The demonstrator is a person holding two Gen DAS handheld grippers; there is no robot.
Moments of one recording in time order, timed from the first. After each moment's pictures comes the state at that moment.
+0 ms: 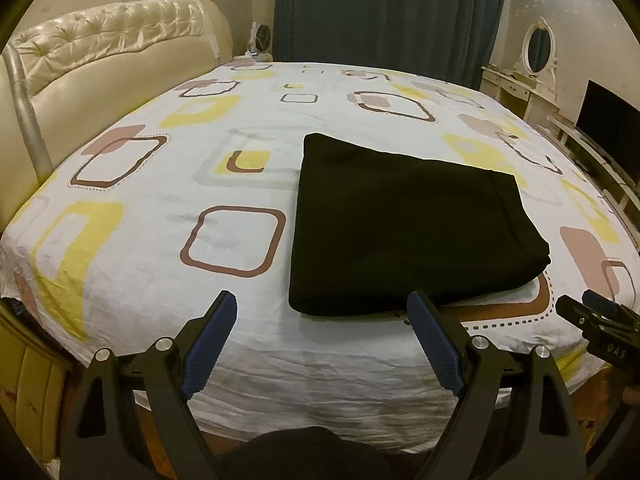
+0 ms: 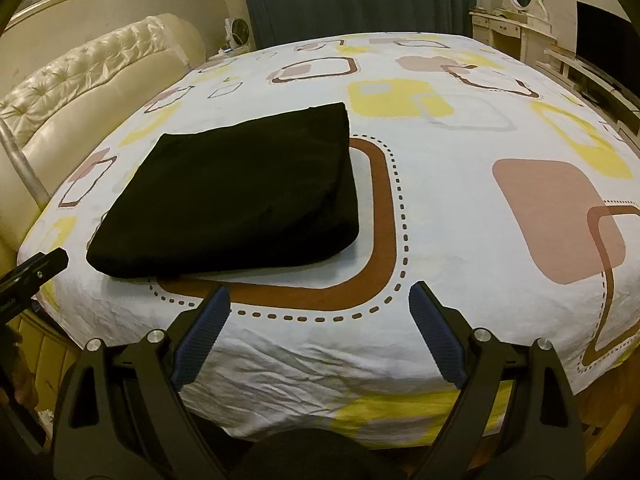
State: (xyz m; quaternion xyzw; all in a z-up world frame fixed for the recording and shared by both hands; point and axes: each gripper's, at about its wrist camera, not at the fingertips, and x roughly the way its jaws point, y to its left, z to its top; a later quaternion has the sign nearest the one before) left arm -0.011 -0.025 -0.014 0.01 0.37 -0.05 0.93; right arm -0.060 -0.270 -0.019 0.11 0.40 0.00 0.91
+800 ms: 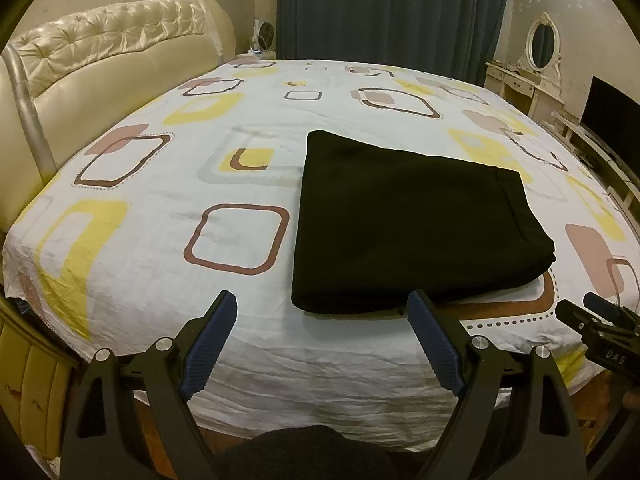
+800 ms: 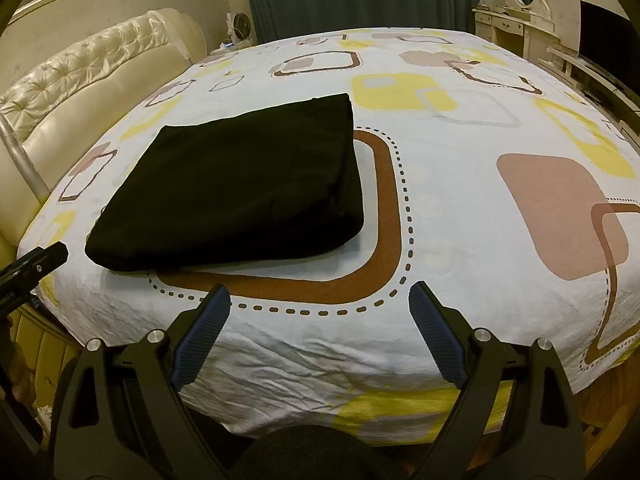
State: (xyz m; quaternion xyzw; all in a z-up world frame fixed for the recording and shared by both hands) left arm -0.011 -0.029 -0.016 0.02 0.38 -0.04 0.93; right arm -0.061 -0.265 -0.025 0.11 0.41 0.00 0.91
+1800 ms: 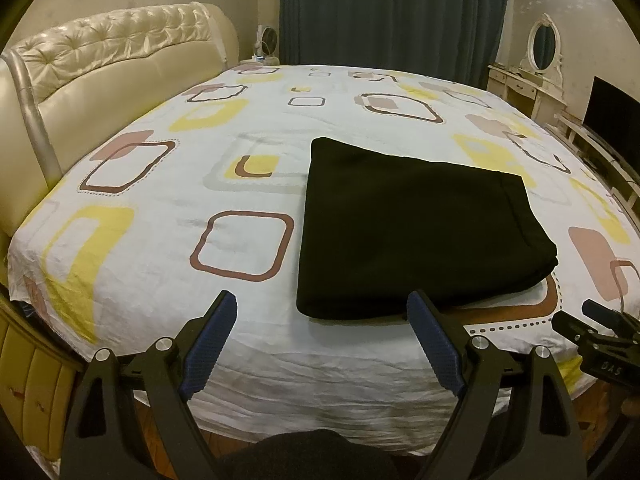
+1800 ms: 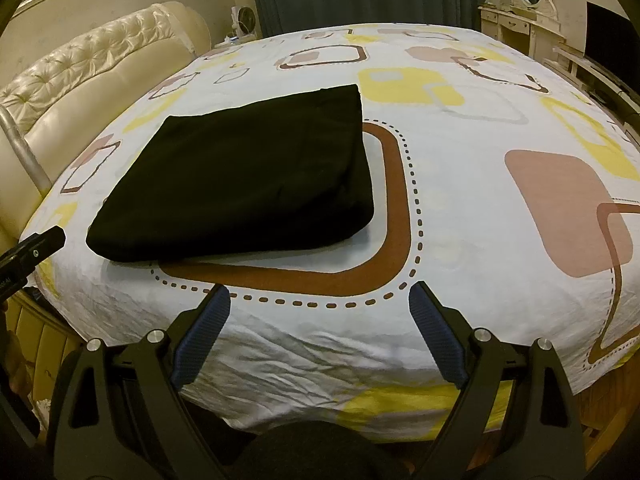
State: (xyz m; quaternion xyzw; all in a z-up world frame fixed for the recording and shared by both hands) left arm -0.011 -0.028 -0.012 0.02 0.37 -0.03 0.93; right arm -0.060 -0.261 -0.030 0.10 0.42 0.01 0.90
